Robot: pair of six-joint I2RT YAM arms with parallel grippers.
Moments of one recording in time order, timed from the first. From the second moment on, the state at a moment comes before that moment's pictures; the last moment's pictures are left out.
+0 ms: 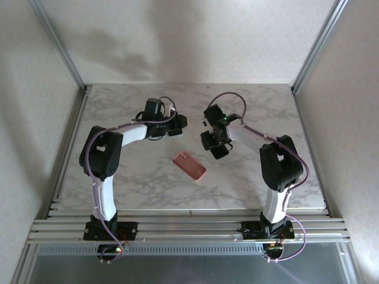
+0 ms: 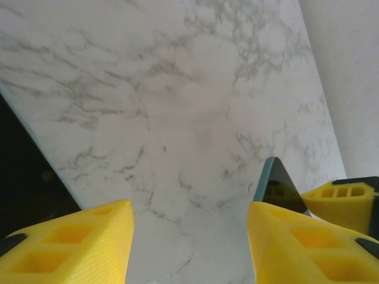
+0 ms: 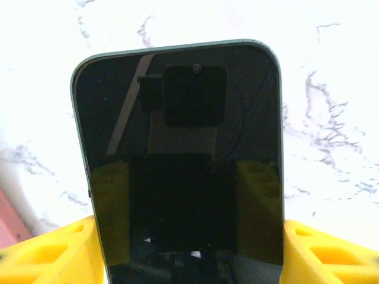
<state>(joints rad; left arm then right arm) -0.33 2.03 1.29 0.06 0.63 -0.51 0.57 1.85 1.36 -0.75 0.07 0.09</state>
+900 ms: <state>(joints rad) -0.39 2.11 1.37 -0.12 0.97 -0.37 0.69 1.79 1.33 -0.77 0.06 0.09</state>
